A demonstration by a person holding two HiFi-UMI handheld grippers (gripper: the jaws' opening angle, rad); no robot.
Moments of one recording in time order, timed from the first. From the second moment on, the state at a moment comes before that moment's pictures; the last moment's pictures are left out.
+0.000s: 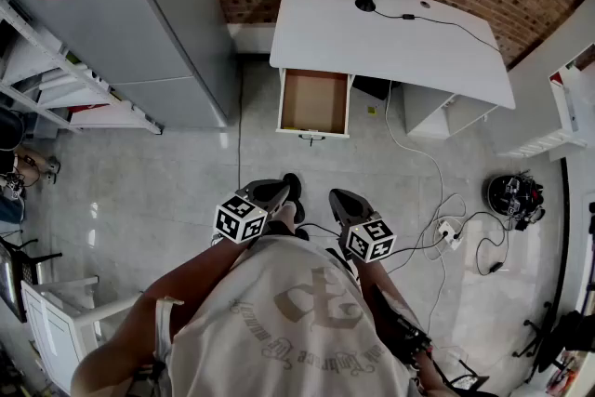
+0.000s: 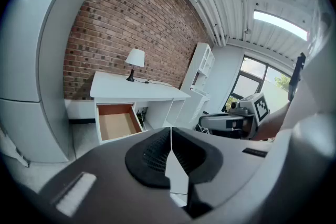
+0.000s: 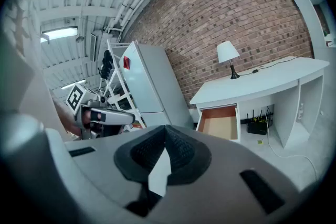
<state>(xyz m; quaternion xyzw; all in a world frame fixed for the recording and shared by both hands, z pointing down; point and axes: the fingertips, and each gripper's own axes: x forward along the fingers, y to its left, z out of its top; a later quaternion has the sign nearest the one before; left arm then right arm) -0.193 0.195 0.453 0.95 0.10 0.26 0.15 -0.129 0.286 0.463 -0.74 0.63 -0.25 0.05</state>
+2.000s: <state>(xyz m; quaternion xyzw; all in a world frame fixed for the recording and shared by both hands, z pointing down) -0.040 0.125 0.461 0.94 0.14 0.26 0.16 0.008 0.228 0.467 -0.76 0.59 -0.27 0.02</state>
